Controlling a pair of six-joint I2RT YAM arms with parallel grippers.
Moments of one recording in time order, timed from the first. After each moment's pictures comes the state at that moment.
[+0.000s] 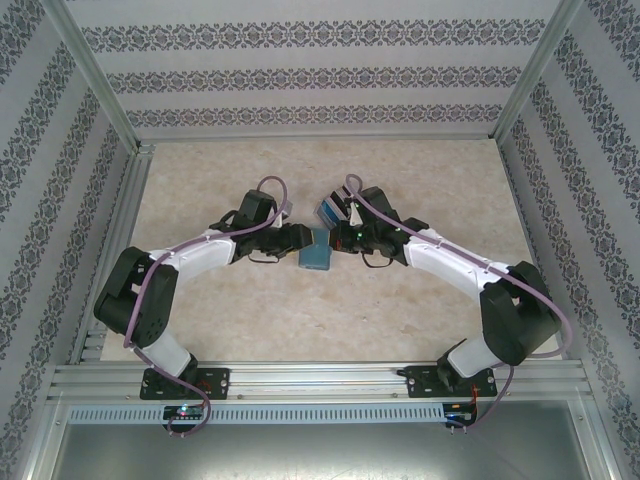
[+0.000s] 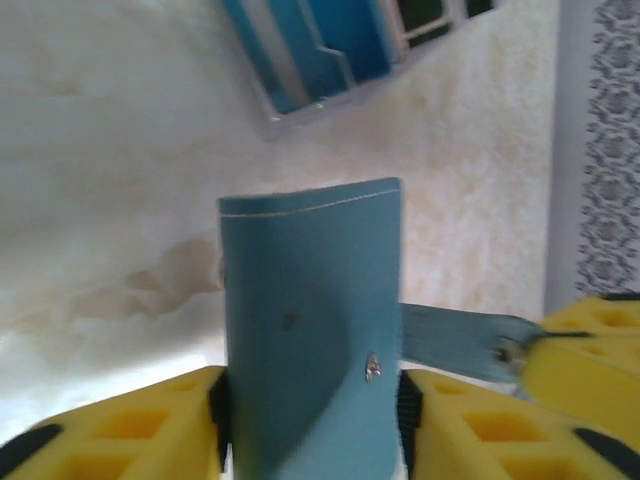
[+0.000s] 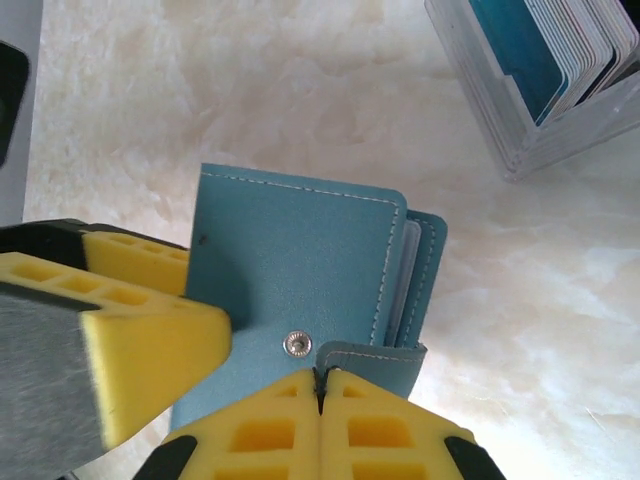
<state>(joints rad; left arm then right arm) -0.44 1.63 0.93 -0.12 0.53 -0.76 0.57 1.50 0.99 -0.32 -0.30 0.68</state>
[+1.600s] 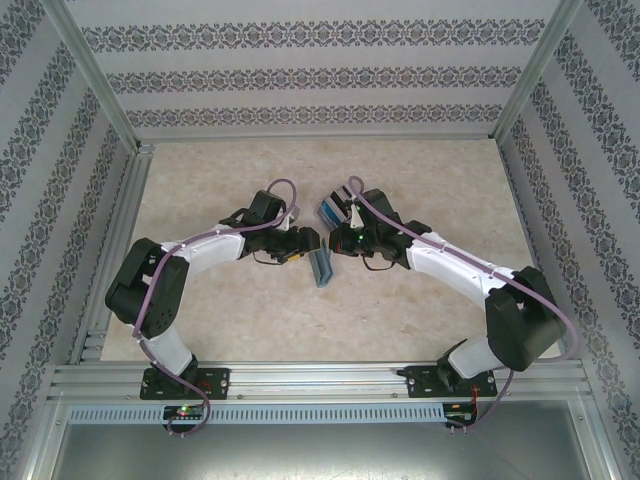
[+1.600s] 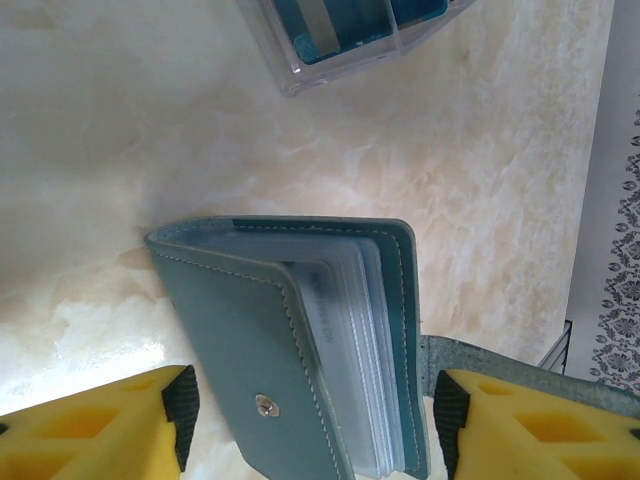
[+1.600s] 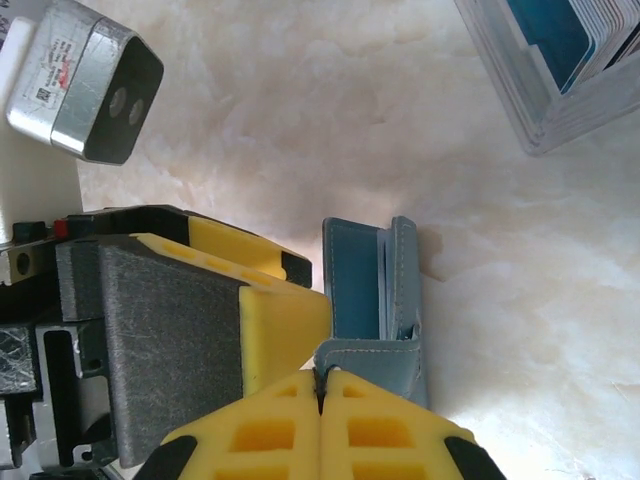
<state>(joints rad) -0.47 1.71 1.01 -0.21 0.55 -0.74 0.59 1.47 0.97 -0.32 -0.32 0.71</state>
